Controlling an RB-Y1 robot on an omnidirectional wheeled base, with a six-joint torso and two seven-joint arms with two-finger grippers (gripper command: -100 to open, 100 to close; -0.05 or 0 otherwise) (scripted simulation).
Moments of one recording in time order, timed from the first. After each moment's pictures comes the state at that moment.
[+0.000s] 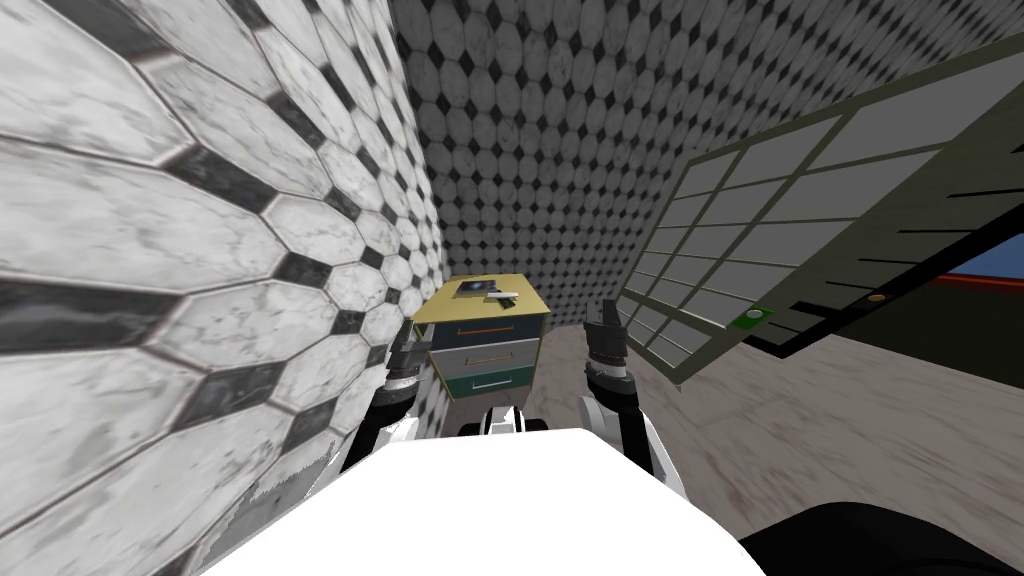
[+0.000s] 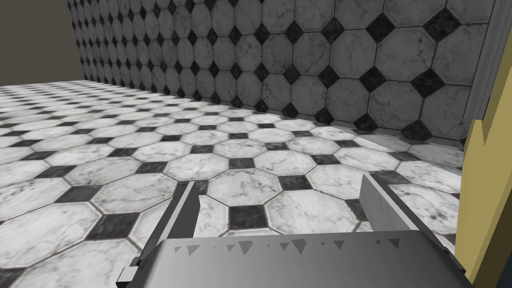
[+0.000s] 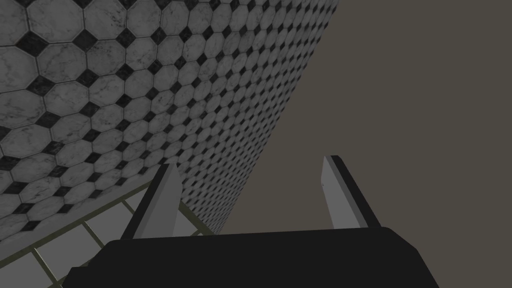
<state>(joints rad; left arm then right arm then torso) 0.46 0.17 -0.02 -2.00 0.04 -0.68 0.13 0.49 0.01 -0.02 -2.32 0.08 -0.64 0.07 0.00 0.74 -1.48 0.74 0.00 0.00</state>
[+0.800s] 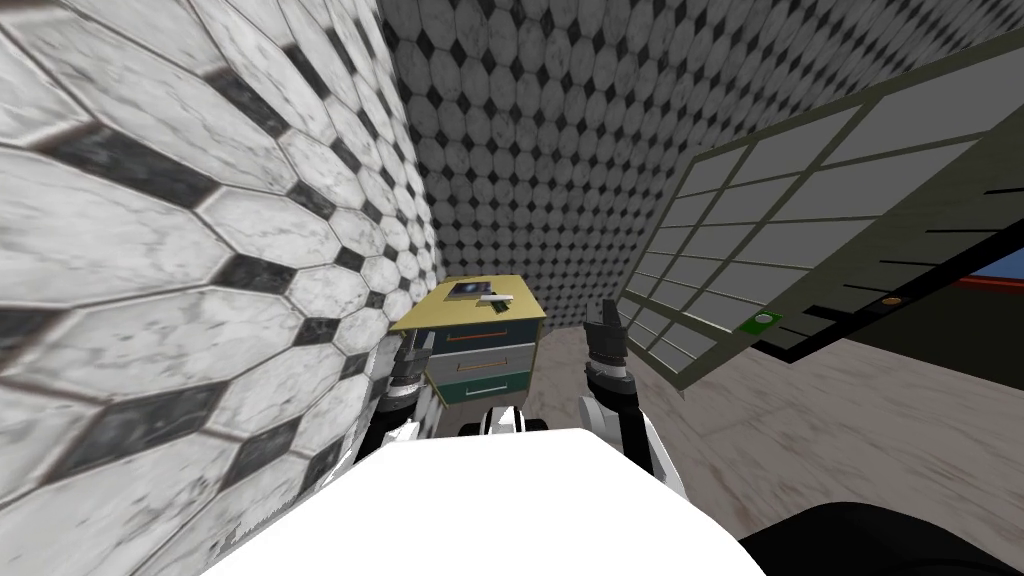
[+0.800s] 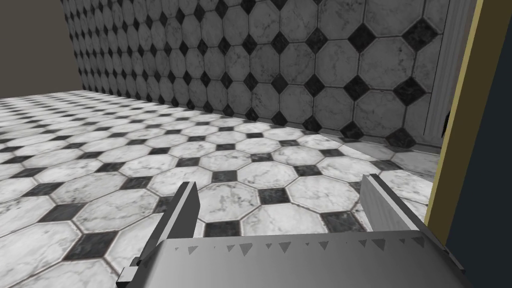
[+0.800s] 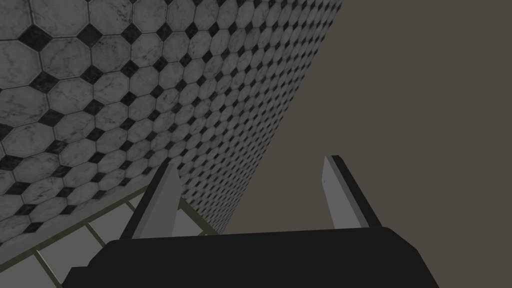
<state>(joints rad) 0.41 0.18 0.00 -1.79 0.04 -0.85 0.13 0.49 0.01 -0.02 -2.32 0.08 -0.64 0.07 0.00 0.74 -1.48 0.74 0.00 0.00</state>
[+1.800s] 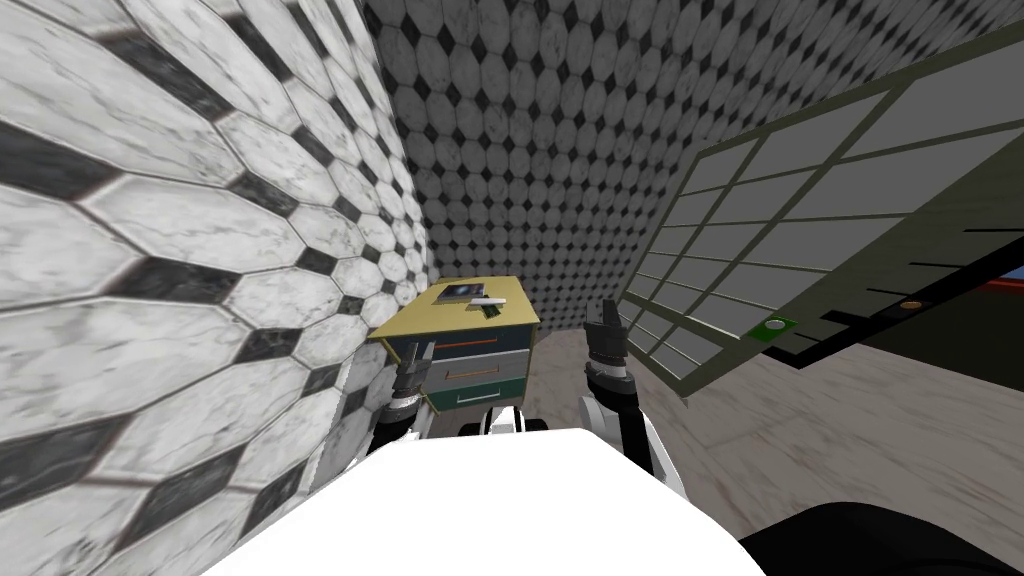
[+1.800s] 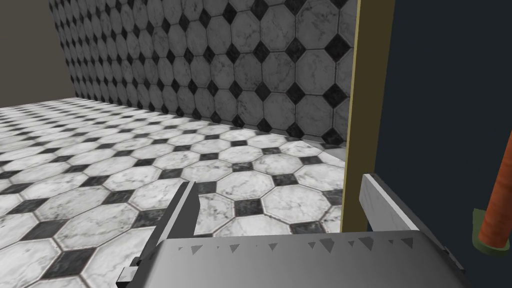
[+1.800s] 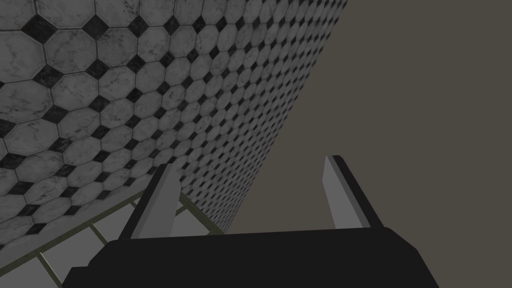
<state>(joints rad) 0.35 0.19 0.01 -1.52 0.03 -1.05 0.13 0.49 0.01 -0.02 -2.32 0.08 -0.64 0.07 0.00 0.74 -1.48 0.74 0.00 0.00</state>
